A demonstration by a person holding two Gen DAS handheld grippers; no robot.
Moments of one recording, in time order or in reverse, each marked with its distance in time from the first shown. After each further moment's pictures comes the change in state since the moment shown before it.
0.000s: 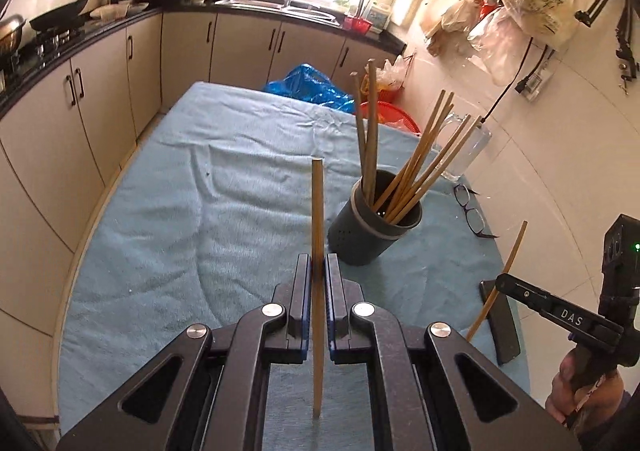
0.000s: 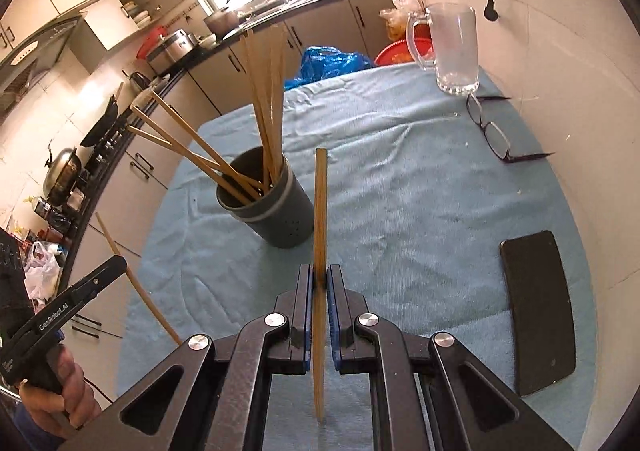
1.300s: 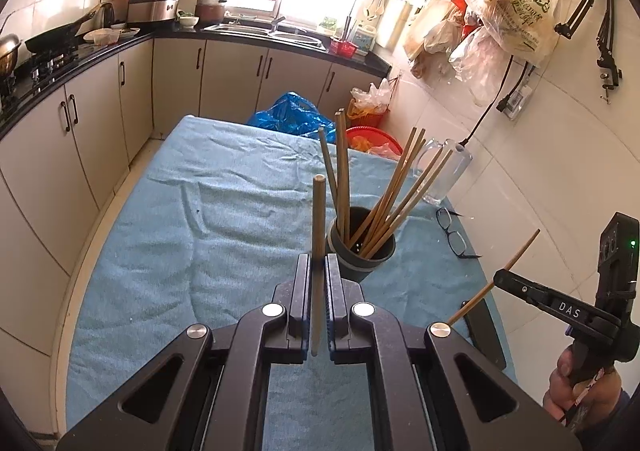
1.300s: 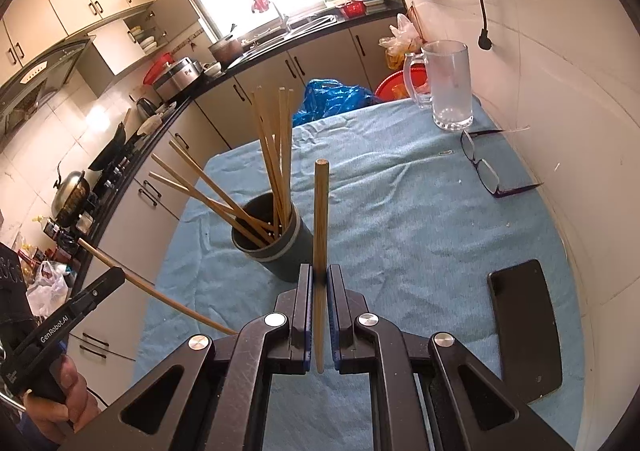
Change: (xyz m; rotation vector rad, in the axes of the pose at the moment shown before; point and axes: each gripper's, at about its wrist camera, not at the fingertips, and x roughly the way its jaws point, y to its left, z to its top) left arm -0.021 -0.015 0.019 0.025 -0.081 -0.032; right arm -0.028 -0.003 0.020 0.013 -0.099 0.020
